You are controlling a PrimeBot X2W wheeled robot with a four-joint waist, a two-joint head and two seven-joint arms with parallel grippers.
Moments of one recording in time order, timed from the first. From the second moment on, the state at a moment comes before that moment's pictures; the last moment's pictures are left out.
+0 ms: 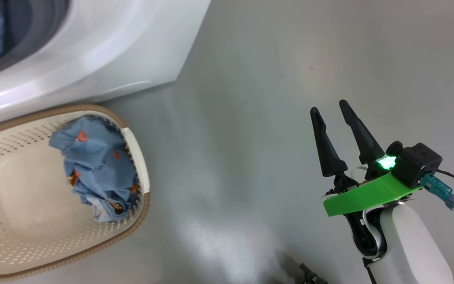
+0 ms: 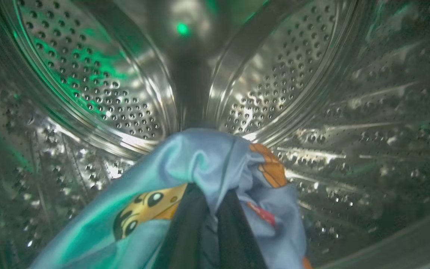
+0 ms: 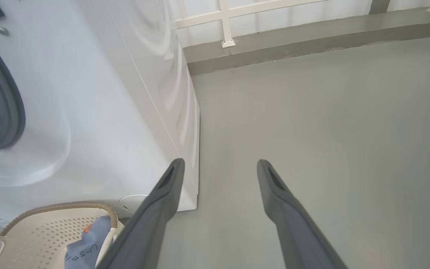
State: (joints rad) left arm -1.22 0.39 -0.14 0.80 -0.55 -0.10 -0.21; right arm -0.37 -0.05 0.15 0.15 0.35 0.13 -0.25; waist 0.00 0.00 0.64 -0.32
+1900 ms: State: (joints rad) left arm -0.62 0.30 -0.10 0.53 -0.50 -0.10 -0.26; right arm -0.34 -0.05 0.10 0.21 0.31 0.13 -0.25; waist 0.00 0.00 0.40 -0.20
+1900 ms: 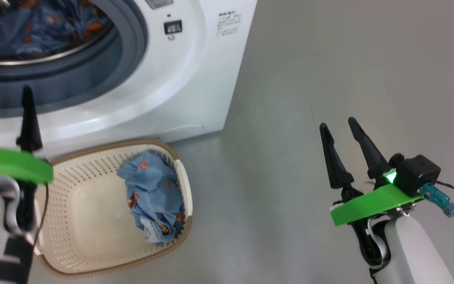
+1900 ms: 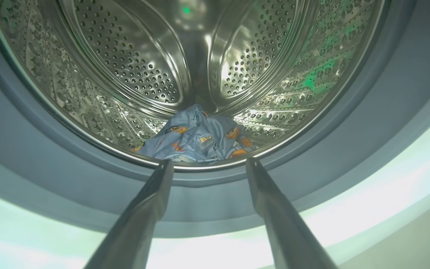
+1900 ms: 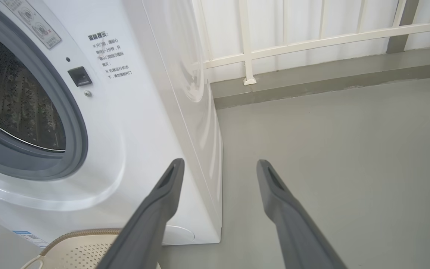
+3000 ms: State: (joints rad) left arm -0.09 0.17 0.00 0.18 -0.43 -0.05 -0.26; right arm -0.20 -0.10 0.08 0.27 0.29 0.13 -0.25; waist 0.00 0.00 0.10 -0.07
